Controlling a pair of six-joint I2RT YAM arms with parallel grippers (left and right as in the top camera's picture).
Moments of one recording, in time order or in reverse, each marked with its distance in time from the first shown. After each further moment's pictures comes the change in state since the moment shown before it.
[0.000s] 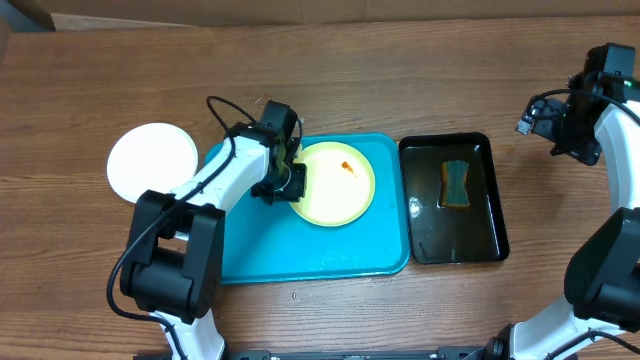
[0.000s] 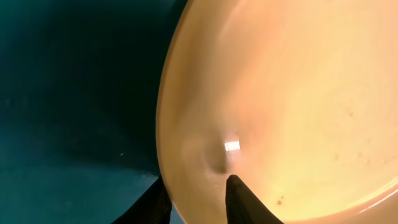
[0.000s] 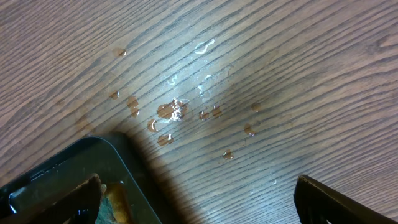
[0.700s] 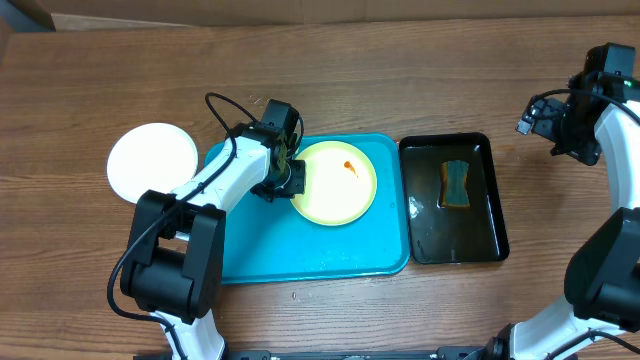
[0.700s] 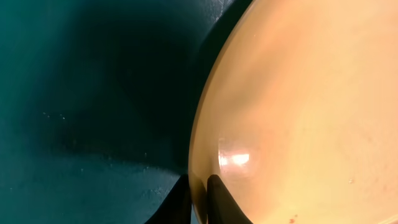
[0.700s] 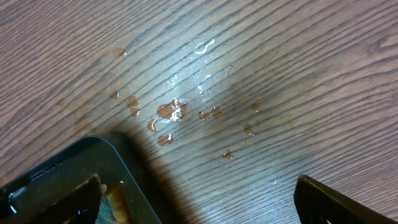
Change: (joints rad) left arm -0.002 0.000 0.000 0.034 -0.060 -0.034; right arm 0.000 0.000 0.000 0.000 0.000 0.000
